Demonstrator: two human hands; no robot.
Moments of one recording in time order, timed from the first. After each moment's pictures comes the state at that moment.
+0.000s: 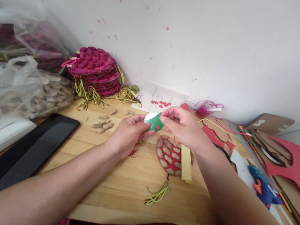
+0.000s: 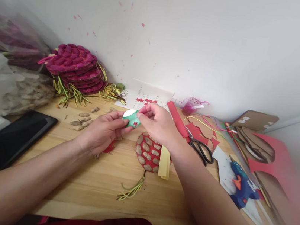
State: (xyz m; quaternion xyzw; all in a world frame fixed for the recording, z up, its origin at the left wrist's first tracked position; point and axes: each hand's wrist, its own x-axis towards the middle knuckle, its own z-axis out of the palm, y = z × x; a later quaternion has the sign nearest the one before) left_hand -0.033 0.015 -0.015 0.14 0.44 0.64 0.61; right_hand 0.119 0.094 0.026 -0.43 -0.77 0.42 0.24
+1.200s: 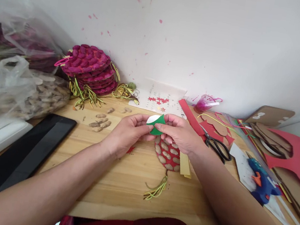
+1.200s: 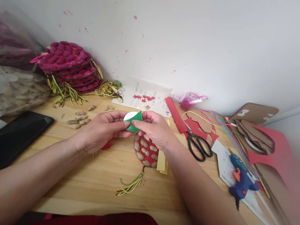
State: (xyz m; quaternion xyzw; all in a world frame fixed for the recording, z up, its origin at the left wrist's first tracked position) left_hand -0.036 0.008 -0.014 0.24 0.44 0.58 0.64; right_hand 0.130 0.085 -0.005 -0.41 -0.59 0.66 0.22
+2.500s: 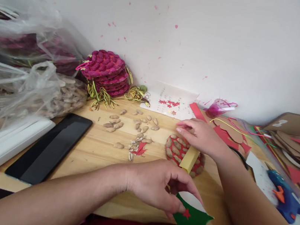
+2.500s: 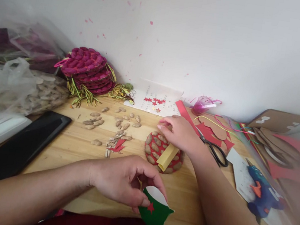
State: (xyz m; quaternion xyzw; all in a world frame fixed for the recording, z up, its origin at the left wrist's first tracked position) left_hand -0.008 -0.036 -0.023 0.51 0.25 0.25 0.78; right_hand 0.164 0.119 0.000 -0.39 -0.91 0.15 0.07
